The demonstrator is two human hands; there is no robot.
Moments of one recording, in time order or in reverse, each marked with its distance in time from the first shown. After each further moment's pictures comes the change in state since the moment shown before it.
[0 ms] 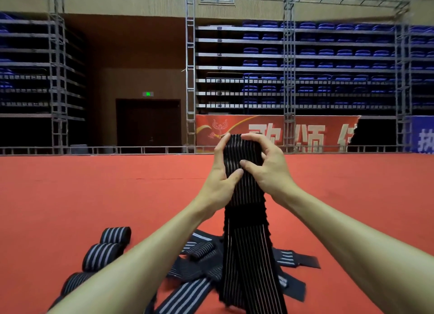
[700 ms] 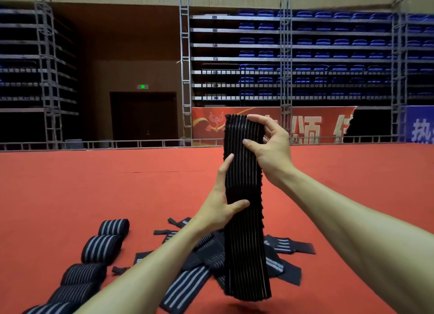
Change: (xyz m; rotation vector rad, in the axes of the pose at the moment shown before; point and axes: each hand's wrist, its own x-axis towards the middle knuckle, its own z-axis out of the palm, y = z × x) left_hand -0.037 -0.048 0.000 0.233 -0.137 -0.023; right_hand 0.009 0.001 -0.002 0.146 0.172 0.068
